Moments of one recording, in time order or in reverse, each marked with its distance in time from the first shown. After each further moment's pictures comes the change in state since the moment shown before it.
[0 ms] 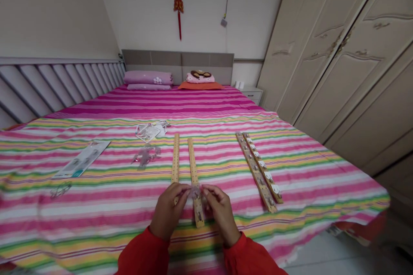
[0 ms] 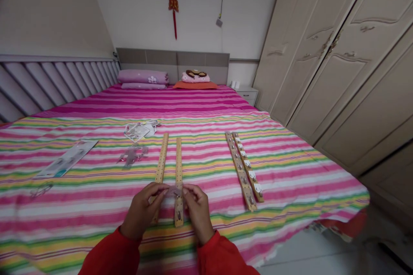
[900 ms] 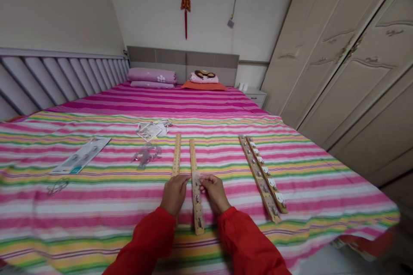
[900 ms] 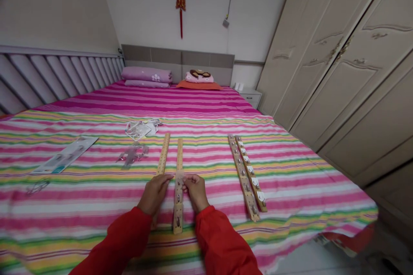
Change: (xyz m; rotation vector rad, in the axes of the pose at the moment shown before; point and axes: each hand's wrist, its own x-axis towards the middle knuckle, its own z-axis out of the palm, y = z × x) left_hand 0.033 -0.057 0.028 0.225 0.016 -0.024; right_hand 0.073 0.026 0.007 0.054 0.032 0.119
